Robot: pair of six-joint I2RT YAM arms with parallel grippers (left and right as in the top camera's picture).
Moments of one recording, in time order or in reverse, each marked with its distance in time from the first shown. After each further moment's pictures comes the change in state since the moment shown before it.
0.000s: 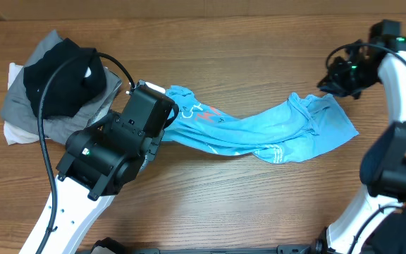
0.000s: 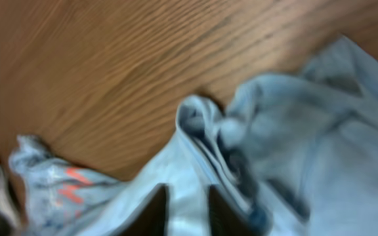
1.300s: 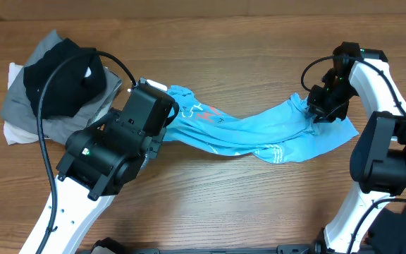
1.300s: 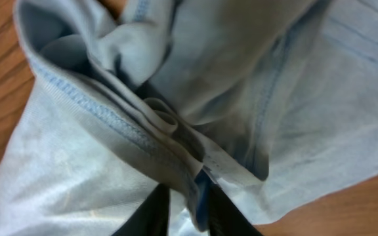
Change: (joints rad) left arm 0.000 0.000 0.000 0.034 0.017 0.000; right arm 0.103 0.022 -0.154 -0.086 0.269 0.028
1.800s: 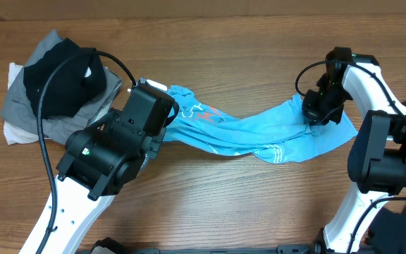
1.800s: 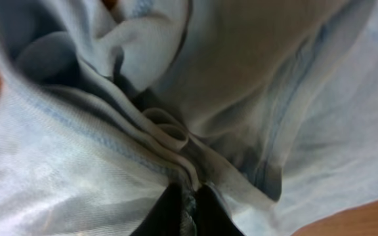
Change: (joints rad) left arm 0.000 0.000 0.000 0.000 0.000 0.000; right arm 0.022 0.000 -0.071 0.067 0.019 0.005
